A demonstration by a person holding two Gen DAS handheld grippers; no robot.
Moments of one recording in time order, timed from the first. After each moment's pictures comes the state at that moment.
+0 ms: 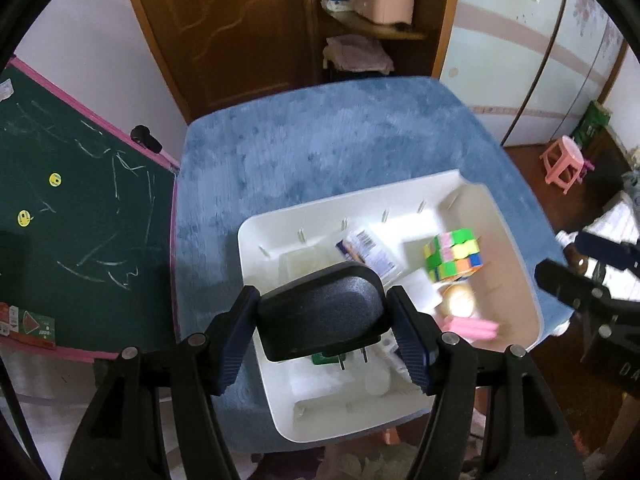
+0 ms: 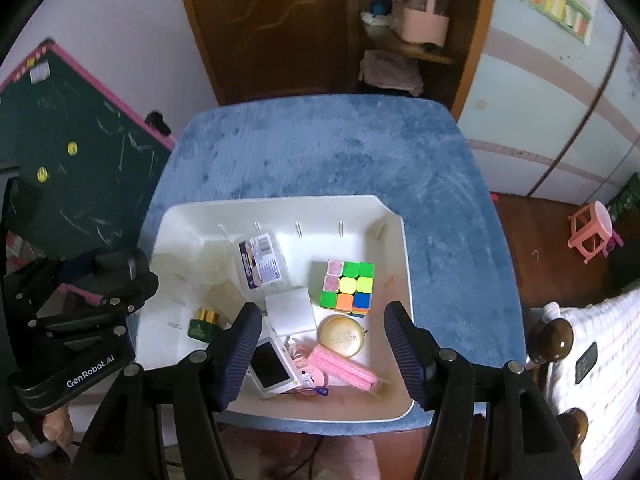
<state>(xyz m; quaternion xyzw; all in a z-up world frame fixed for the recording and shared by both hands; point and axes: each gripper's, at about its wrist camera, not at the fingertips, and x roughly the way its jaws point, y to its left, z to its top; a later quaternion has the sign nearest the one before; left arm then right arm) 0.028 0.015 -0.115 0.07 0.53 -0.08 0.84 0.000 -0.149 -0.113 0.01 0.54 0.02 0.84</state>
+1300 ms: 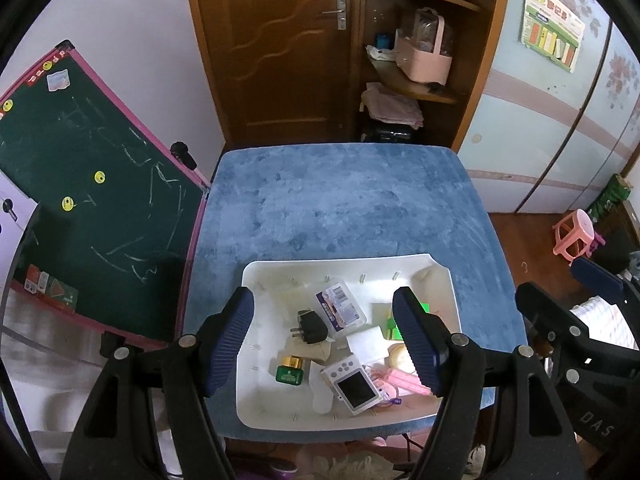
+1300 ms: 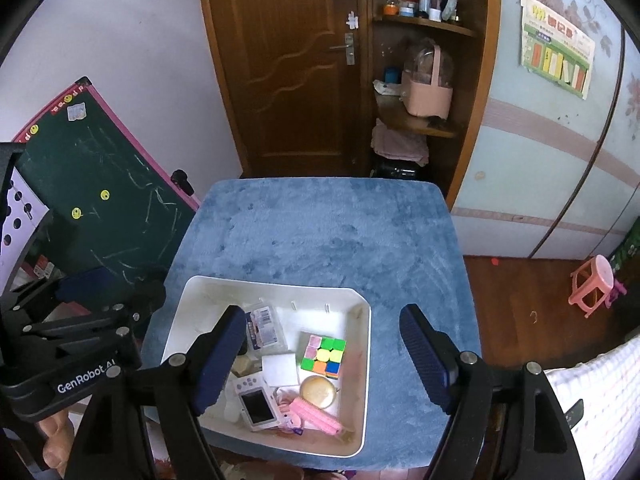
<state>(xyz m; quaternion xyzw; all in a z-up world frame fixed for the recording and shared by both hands) 0.022 -0.021 -0.031 -0.01 0.49 0.00 0.87 0.004 -0.188 -0.022 0.00 0.45 0.06 0.89</state>
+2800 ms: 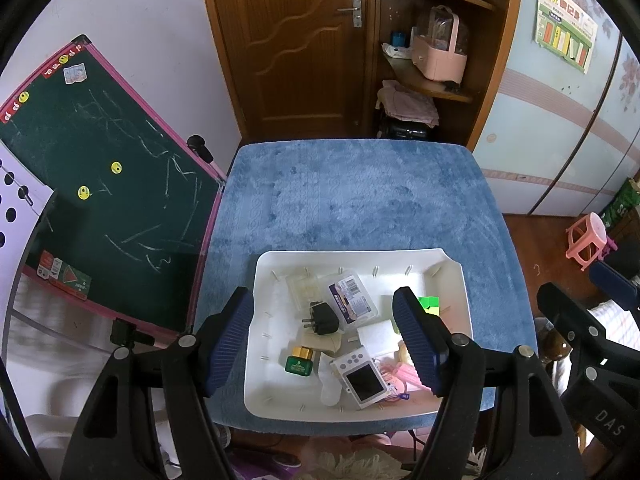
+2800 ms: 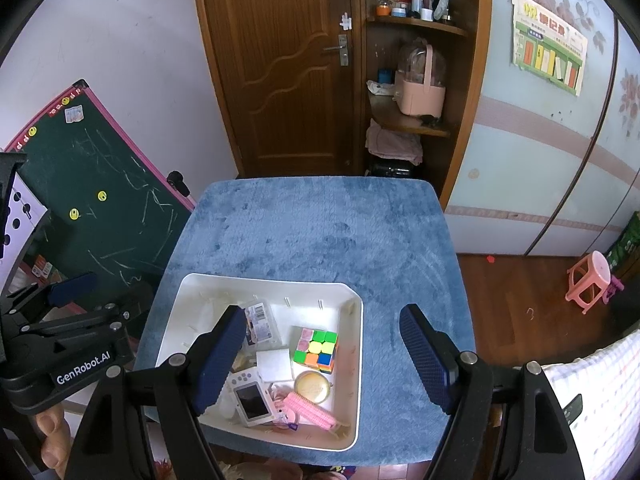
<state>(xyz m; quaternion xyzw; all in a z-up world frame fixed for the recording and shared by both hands) 0.015 -0.018 -0.031 0.00 0.49 0.02 0.87 -0.005 -0.192 -0.019 -0.01 0.45 0.05 0.89</state>
